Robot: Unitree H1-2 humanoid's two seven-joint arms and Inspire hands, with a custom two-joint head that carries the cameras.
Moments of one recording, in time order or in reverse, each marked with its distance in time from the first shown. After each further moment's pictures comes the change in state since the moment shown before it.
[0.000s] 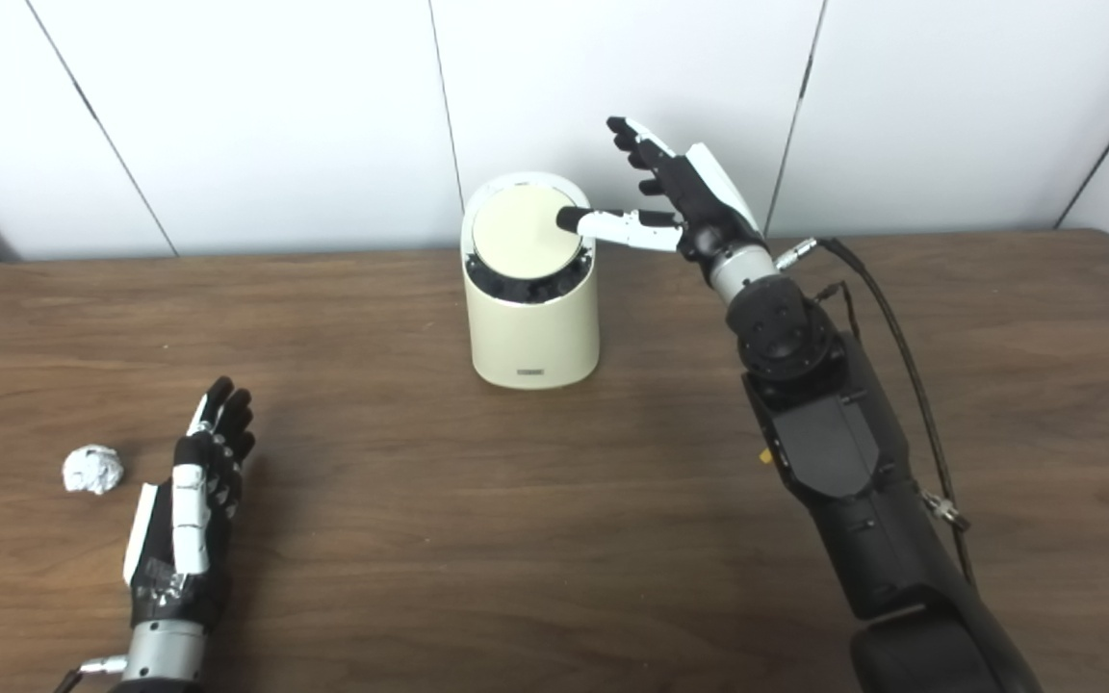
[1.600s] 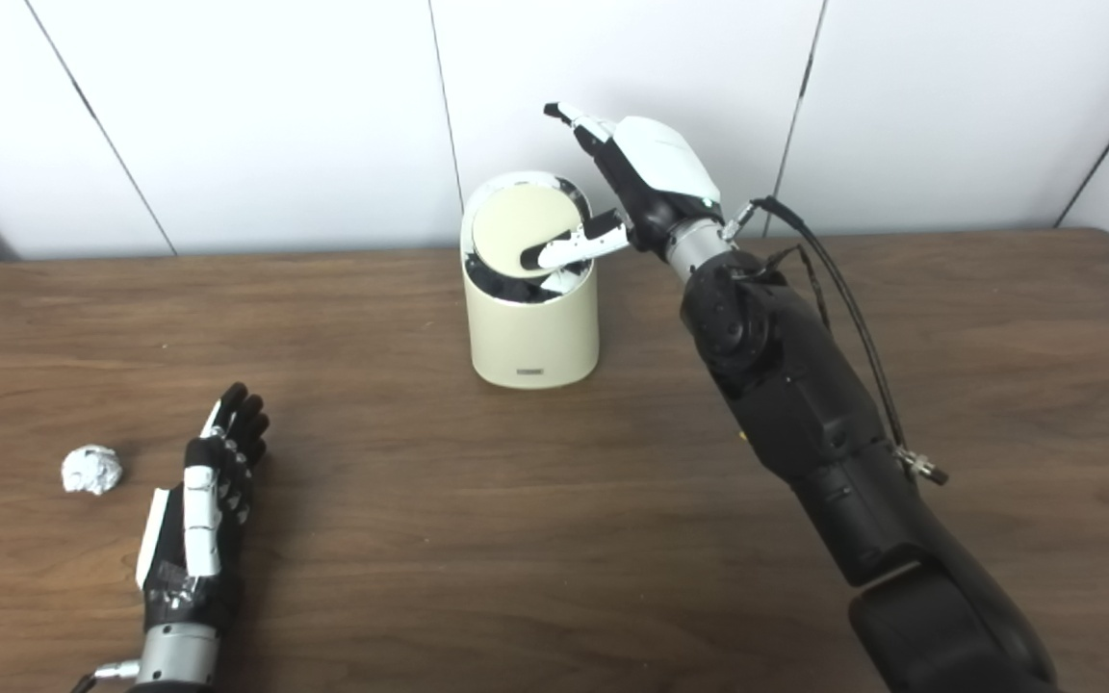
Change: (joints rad) left arm 0.009 -0.028 -0.004 -0.016 0.003 0.032 0.004; right arm -0.055 -0.016 0.143 0.053 -0.329 -0.132 -0.048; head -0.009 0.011
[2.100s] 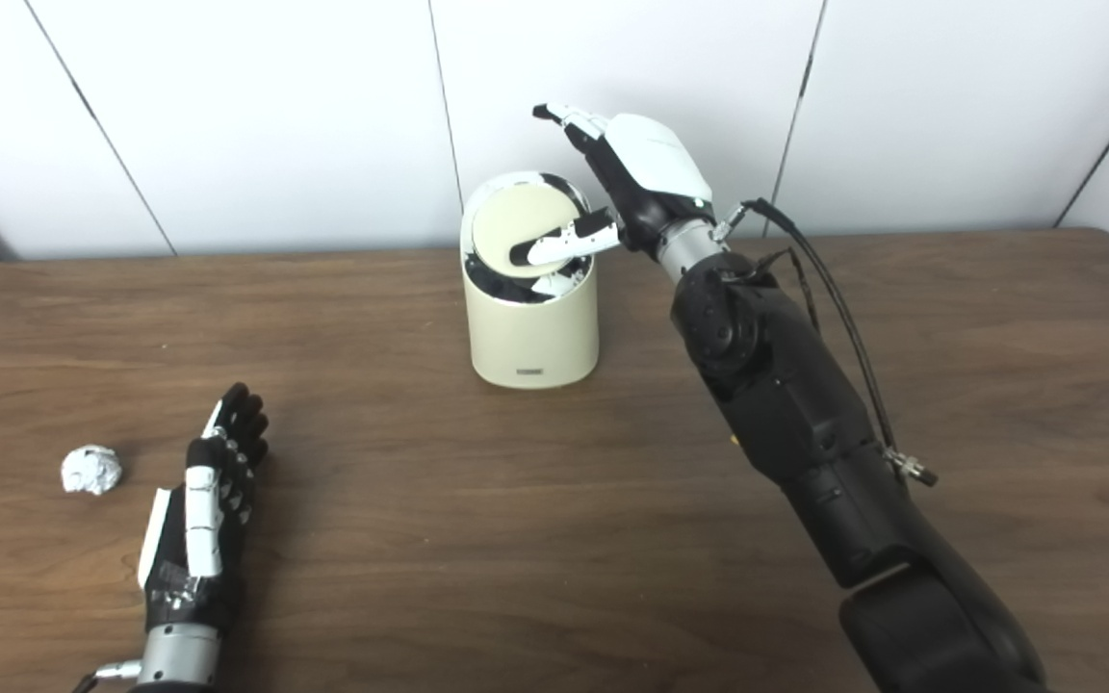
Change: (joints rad) left arm 0.003 -0.002 -0.003 -0.006 -0.001 0.000 -0.002; right arm 0.000 0.013 0.000 0.002 -0.016 -0.005 -0.021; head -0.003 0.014
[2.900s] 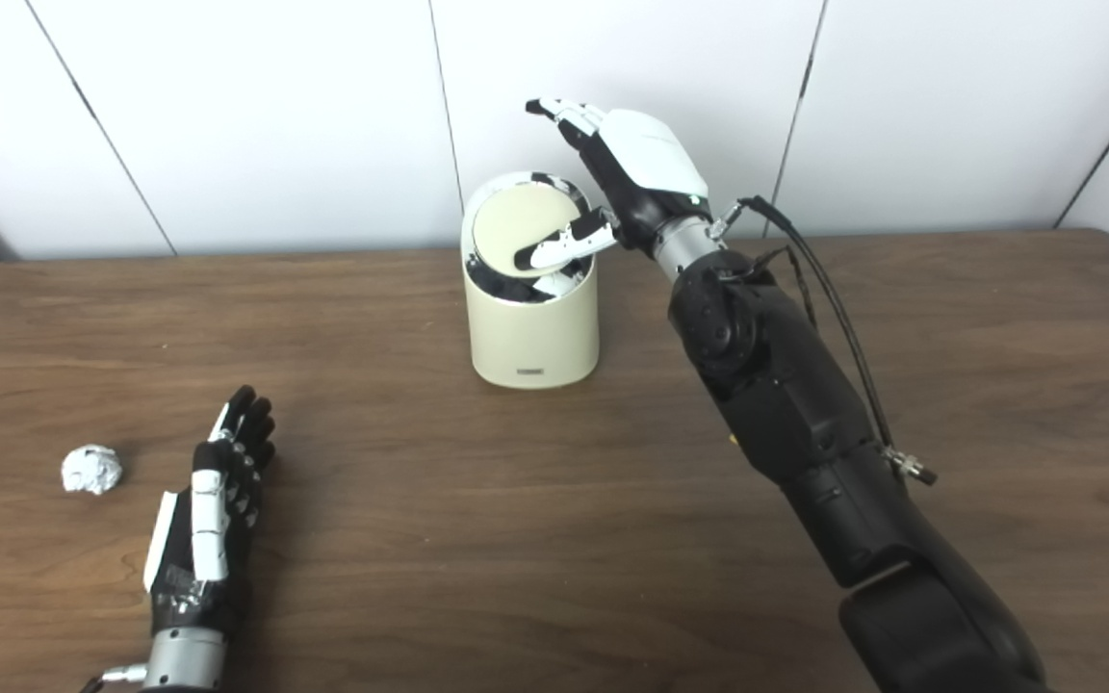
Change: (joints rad) left arm 0.008 -0.003 -0.009 -0.010 -0.004 0.002 0.000; right arm -0.002 -0.002 0.011 -0.027 -0.019 -0.011 0.007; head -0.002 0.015
